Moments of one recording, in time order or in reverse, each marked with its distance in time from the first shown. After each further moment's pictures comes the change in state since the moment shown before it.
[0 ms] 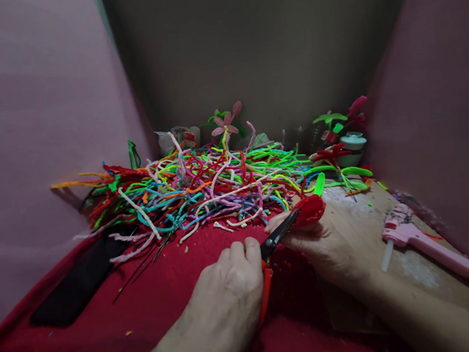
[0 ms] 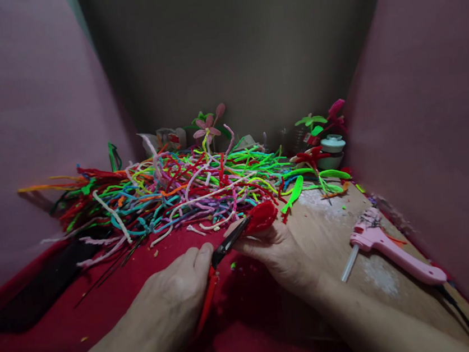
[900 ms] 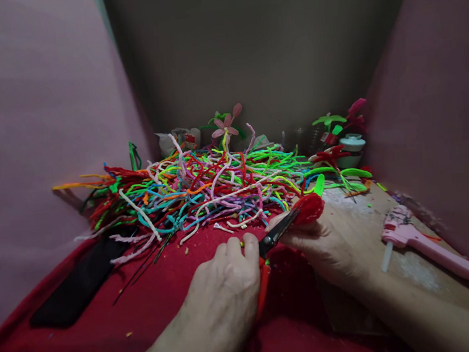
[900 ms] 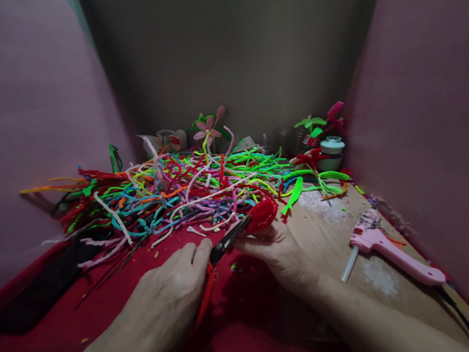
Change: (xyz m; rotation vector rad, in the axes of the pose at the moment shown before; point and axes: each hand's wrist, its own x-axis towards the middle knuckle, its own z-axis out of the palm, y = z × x) left_hand 0.002 -0.004 -0.003 0.058 0.059 -0.014; right_hand 0.000 0.009 0.000 0.238 -0.030 0.101
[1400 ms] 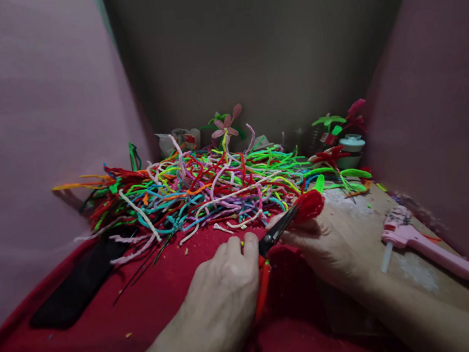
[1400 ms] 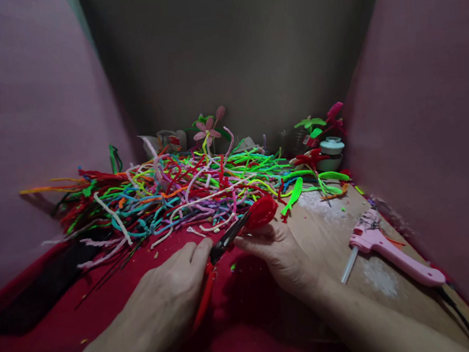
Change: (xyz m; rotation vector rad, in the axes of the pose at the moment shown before) left_hand -0.001 -0.001 -0.001 -0.125 -0.034 -0.012; right_hand 0.000 0.003 0.000 0.043 0.030 -0.023
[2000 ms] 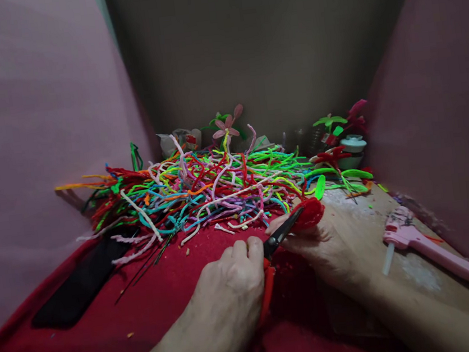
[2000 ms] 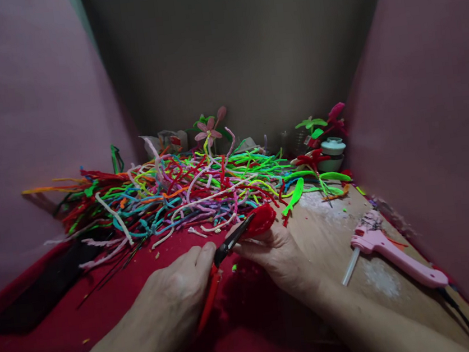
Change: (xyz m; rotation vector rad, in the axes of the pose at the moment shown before) left_hand 0.000 0.001 0.002 -0.020 0.007 0.060; right_hand -0.002 -0.008 0.006 -0.223 -0.039 -0.066
